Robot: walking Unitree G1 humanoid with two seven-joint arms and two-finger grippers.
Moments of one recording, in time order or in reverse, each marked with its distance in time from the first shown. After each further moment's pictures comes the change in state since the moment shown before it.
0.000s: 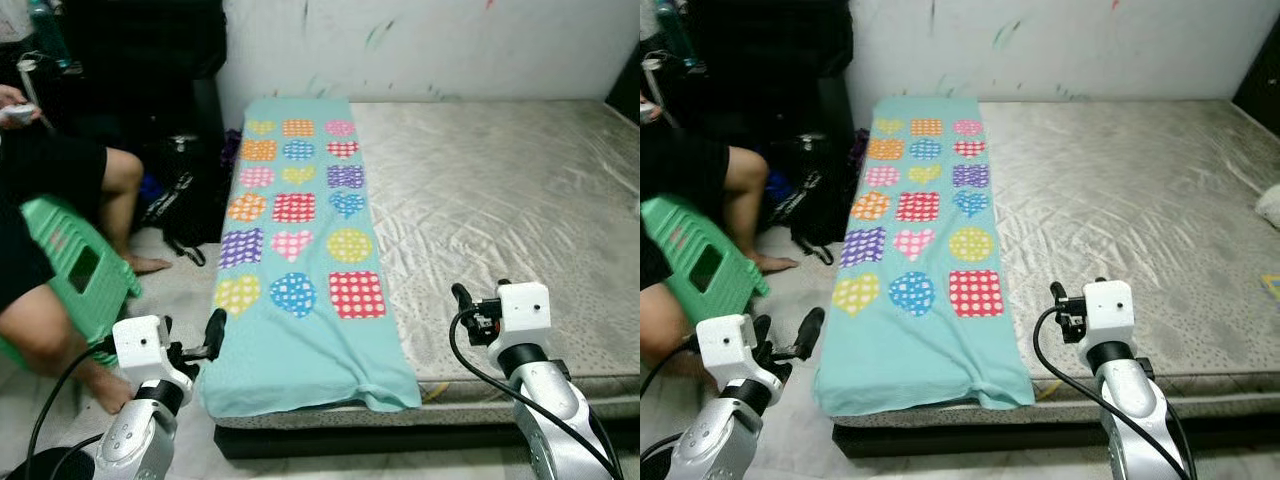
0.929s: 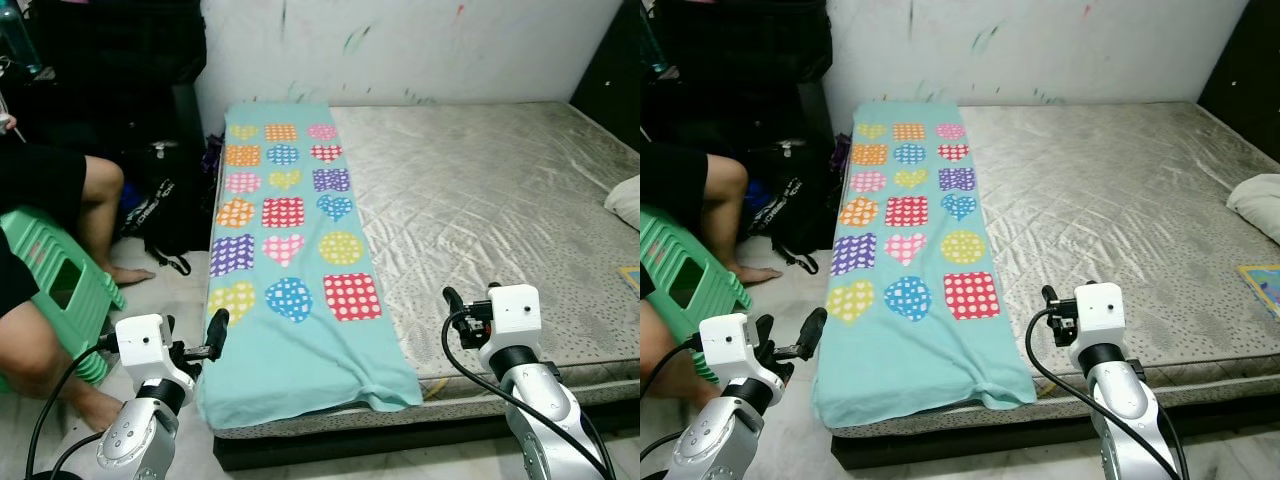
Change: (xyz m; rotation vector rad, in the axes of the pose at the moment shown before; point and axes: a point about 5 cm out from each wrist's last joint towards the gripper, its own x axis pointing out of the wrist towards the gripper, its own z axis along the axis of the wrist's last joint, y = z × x) left arm 0.001 -0.002 0.000 0.001 0.015 -0.009; right arm 0.000 0.009 0.001 0.014 0.016 0.020
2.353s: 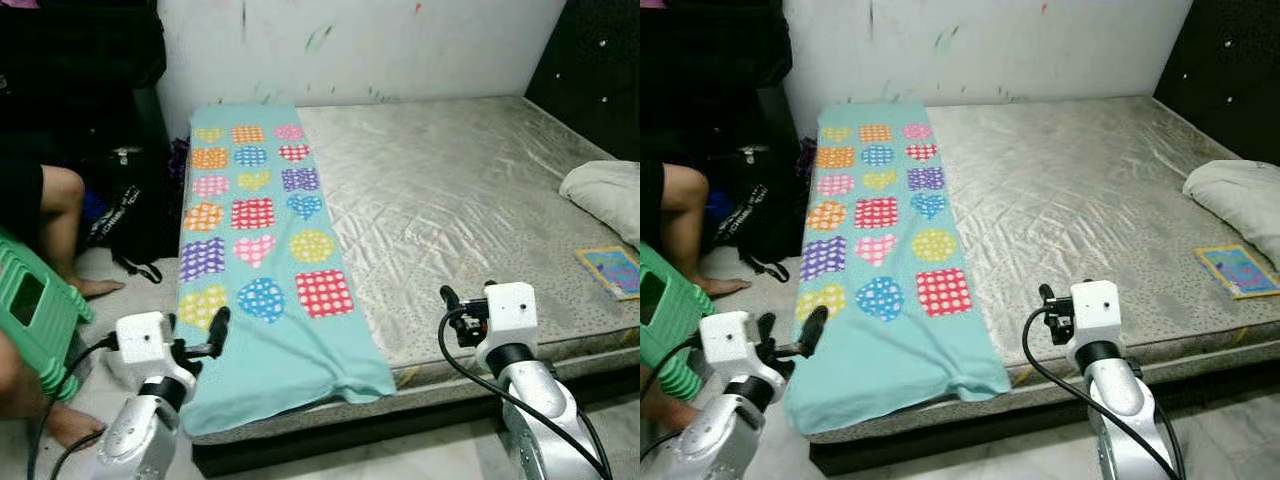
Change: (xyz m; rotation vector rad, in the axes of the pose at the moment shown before) left arm 0.002 -0.002 0.001 -0.014 -0.006 -0.008; right arm 0.003 0.002 0.003 -0.012 -0.001 0.010
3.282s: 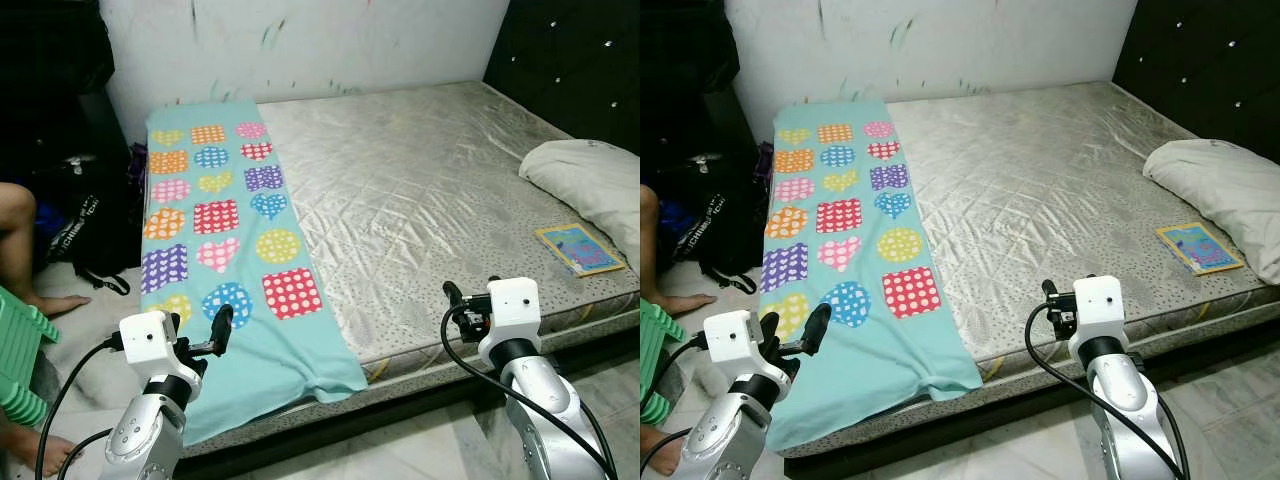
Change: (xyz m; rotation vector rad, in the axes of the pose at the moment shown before) left arm 0.002 -0.003 0.000 -0.028 -0.007 0.008; right arm 0.002 -0.002 0.003 -0.003 -0.007 -0.010
